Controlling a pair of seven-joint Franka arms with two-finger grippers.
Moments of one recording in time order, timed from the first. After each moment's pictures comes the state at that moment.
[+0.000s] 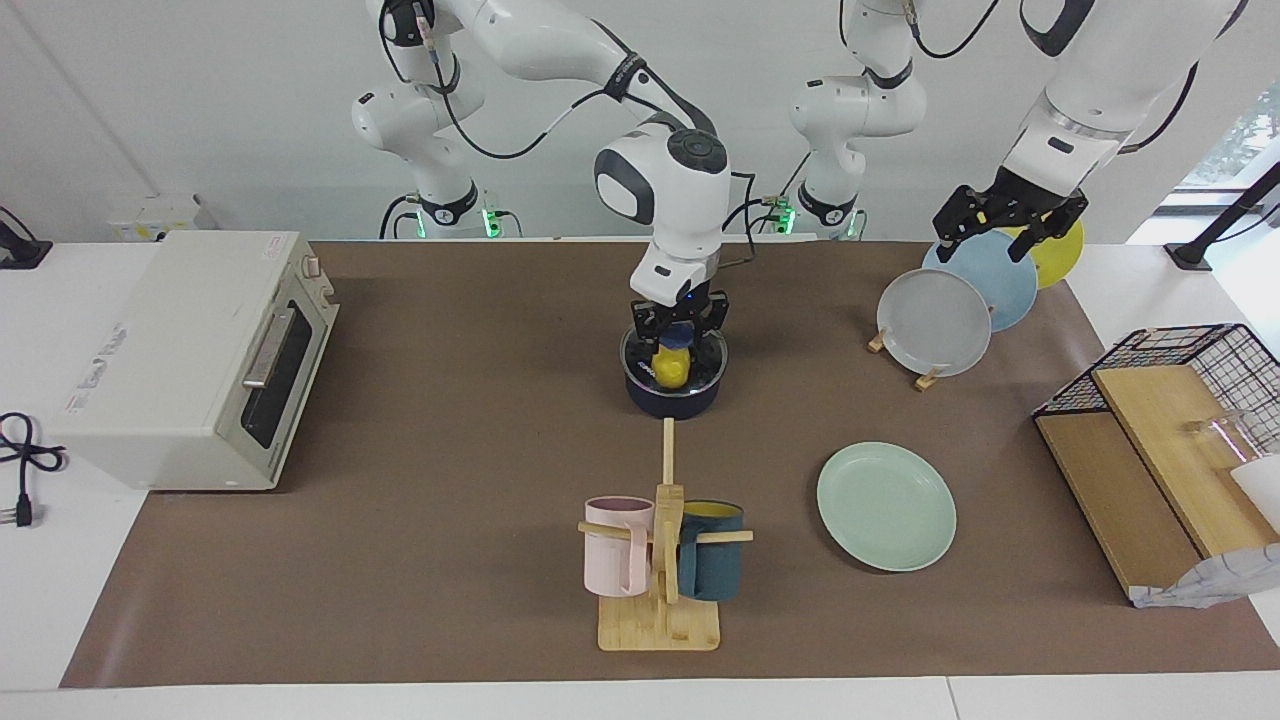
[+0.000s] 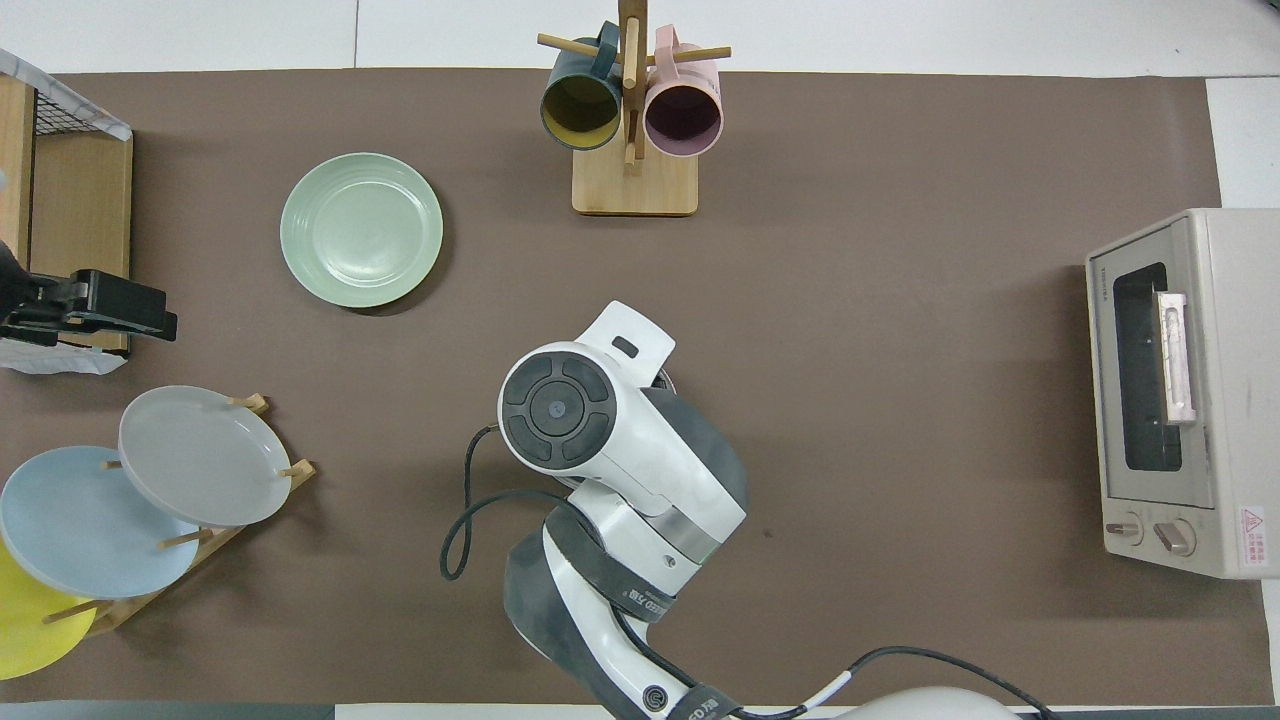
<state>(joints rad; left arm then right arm) -0.07 -0.04 -0.04 -1.58 -0.03 1.50 -0.06 0.70 0.35 0.05 -1.69 -0.08 2.08 0.64</state>
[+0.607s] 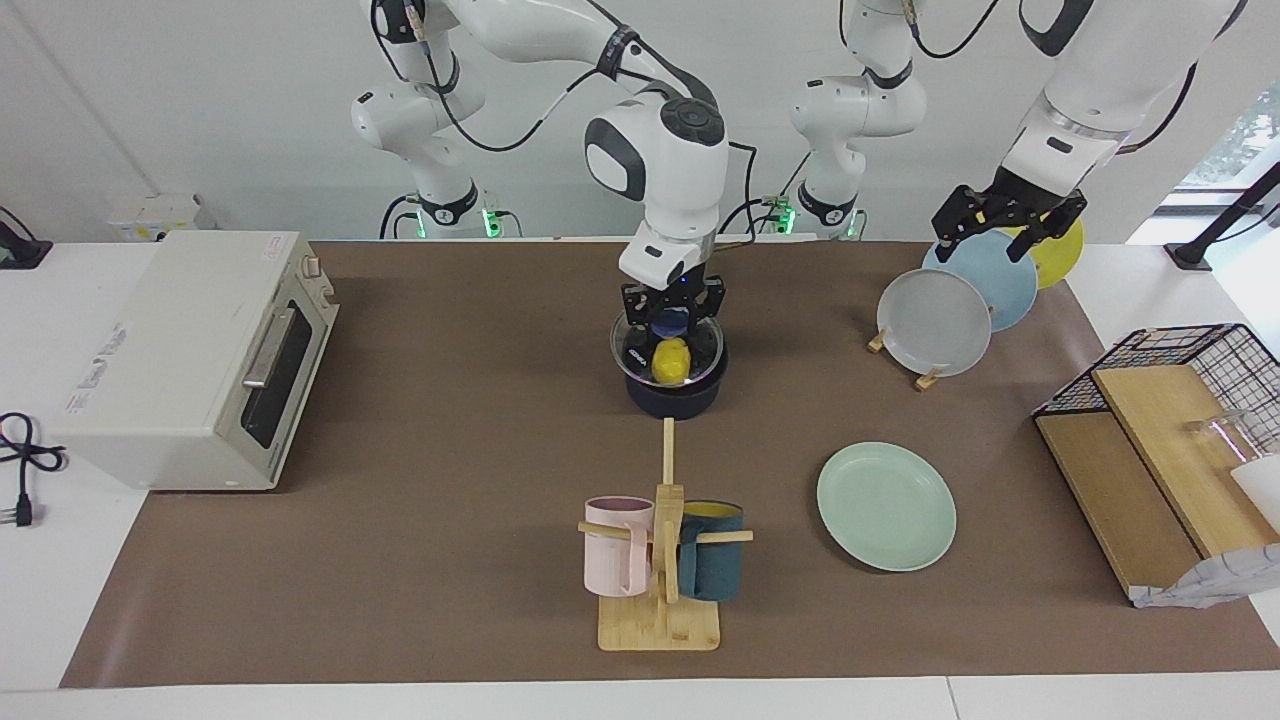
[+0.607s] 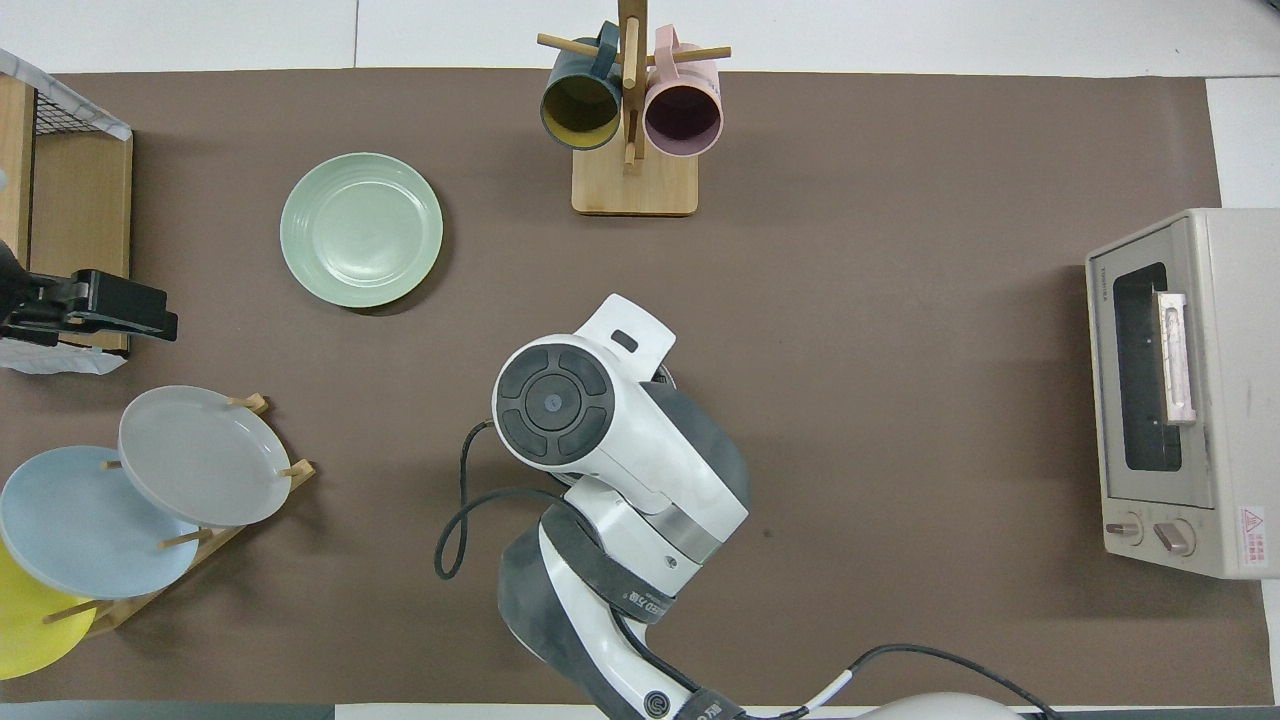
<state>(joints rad) -0.07 -0.04 -0.04 -1.58 -0.04 1.50 -0.06 0.64 0.32 0.04 -1.56 -0.06 1.90 0.57</state>
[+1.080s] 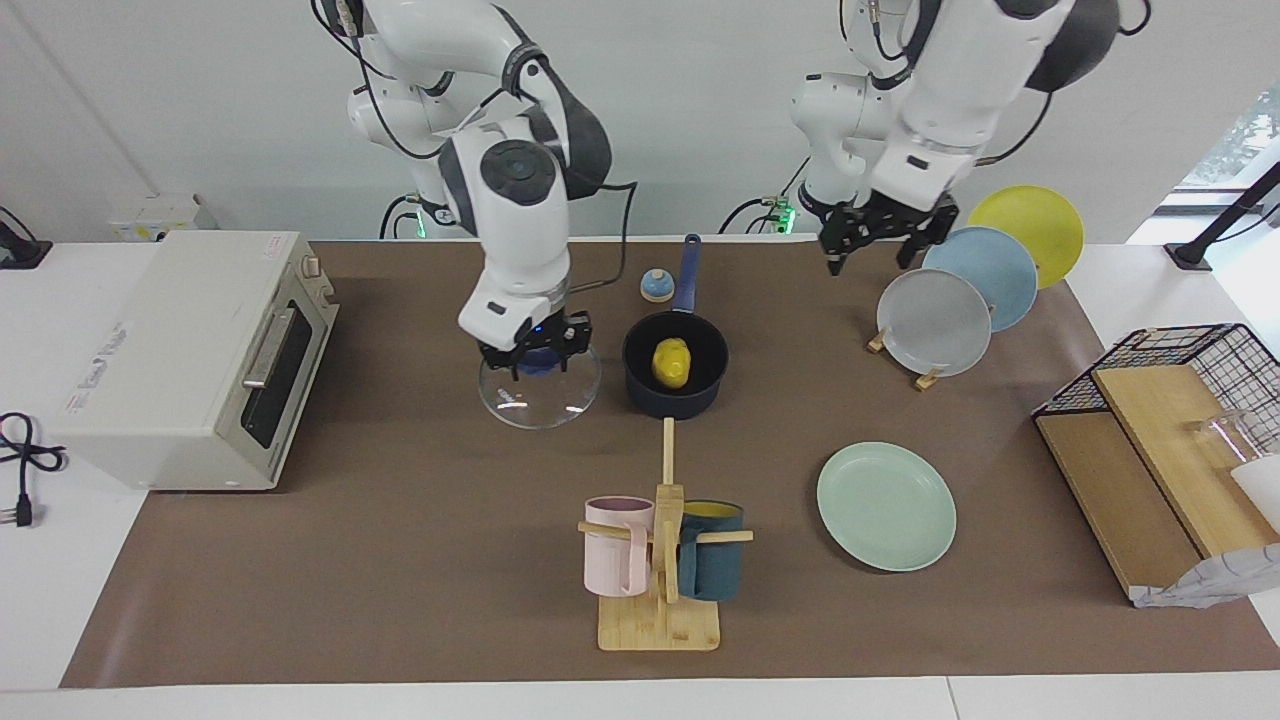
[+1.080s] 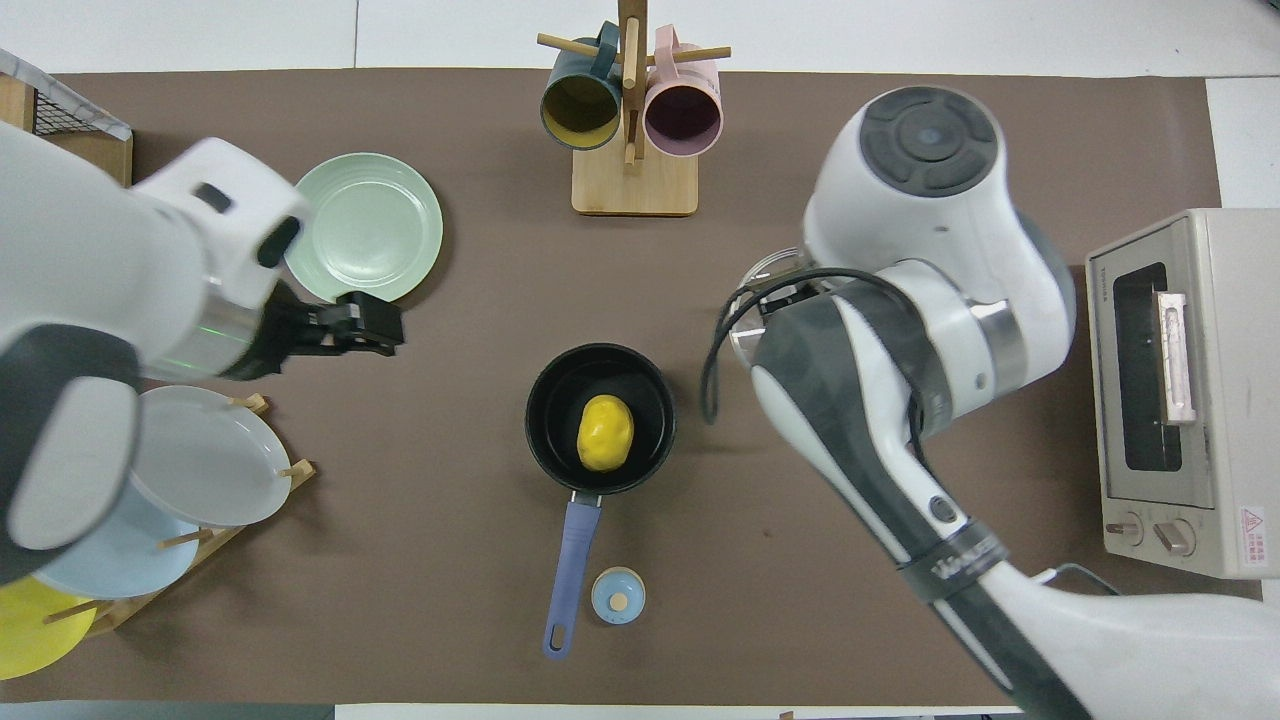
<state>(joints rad) -0.39 -0.04 -0.06 -1.71 -0.05 1.67 -0.52 0.30 0.28 0.04 -1.62 -0.06 1.81 0.08</state>
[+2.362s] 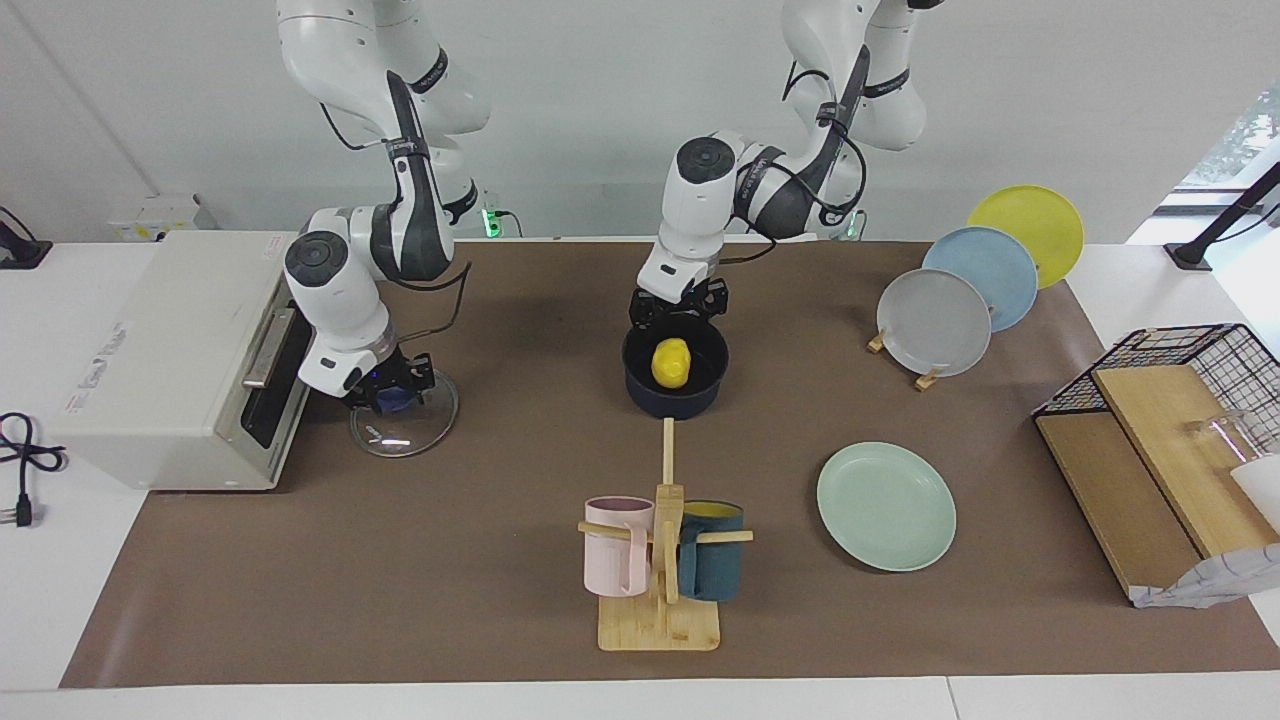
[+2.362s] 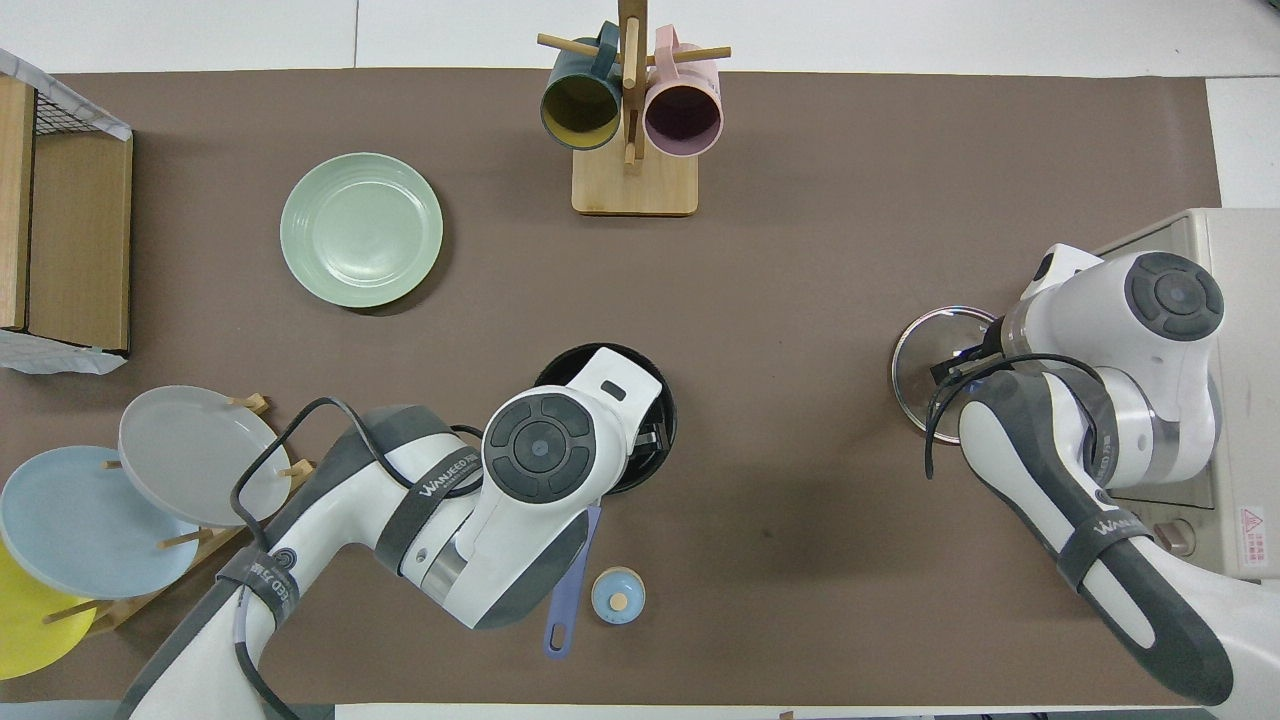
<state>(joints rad) -0.71 0.14 -0.06 -2.08 -0.05 2.26 -0.84 -0.02 0.12 0.03 -2.23 -0.05 2.34 -0.26</state>
